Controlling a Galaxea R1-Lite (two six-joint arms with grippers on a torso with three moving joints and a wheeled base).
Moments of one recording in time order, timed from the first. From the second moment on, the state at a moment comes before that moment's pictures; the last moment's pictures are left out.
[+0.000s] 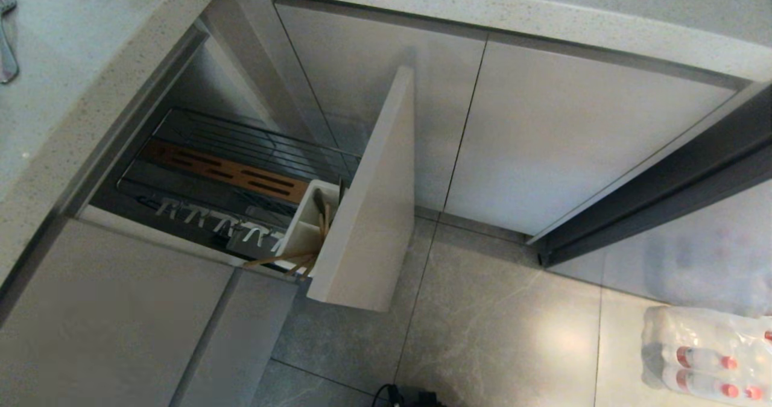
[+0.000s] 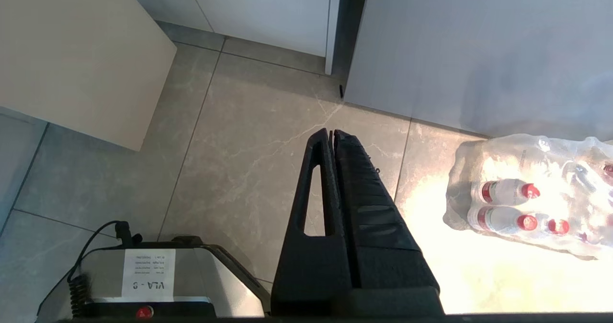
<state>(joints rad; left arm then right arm) 0.92 0.98 -0.62 -1.37 -0.38 0.65 0.00 0.00 0.00 0.00 -0.01 0.02</state>
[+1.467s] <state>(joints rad) 1.13 1.12 -0.43 -1.32 -0.83 0.74 0.00 0.00 0.00 0.00 -0.01 0.02</state>
